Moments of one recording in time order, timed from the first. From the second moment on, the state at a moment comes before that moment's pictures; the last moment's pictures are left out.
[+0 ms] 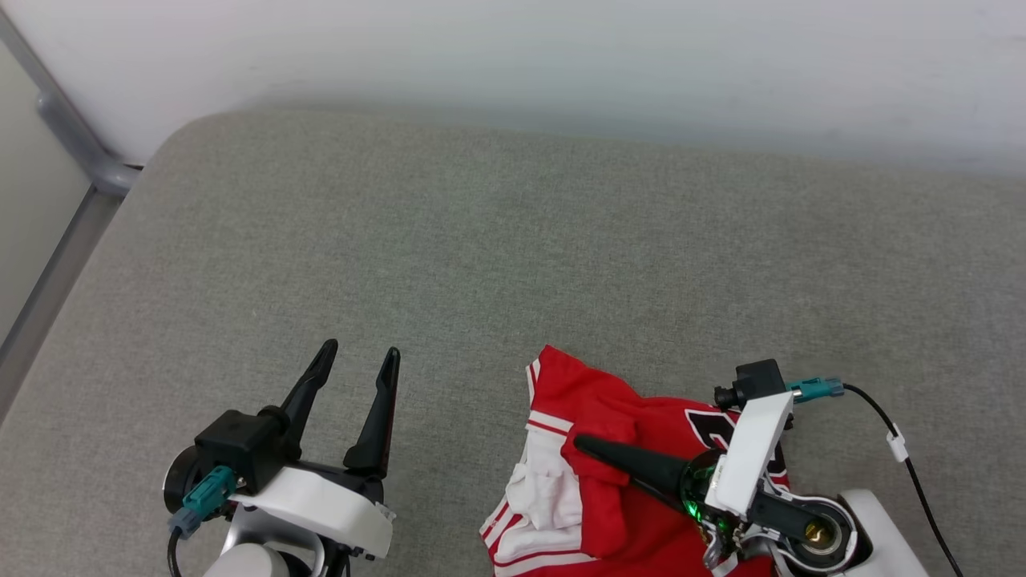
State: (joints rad) left arm -0.13 0.40 -0.45 -0.01 -0.58 0.14 -0.24; right arm -0.26 -0.05 0.22 0.33 1.40 0.13 0.79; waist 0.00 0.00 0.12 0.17
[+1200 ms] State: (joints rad) left arm -0.04 0.40 -0.38 0.02 -0.56 0.18 -0.26; right arm 0.01 -0.15 -0.12 -0.07 0.25 0.13 0.03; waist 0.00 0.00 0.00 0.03
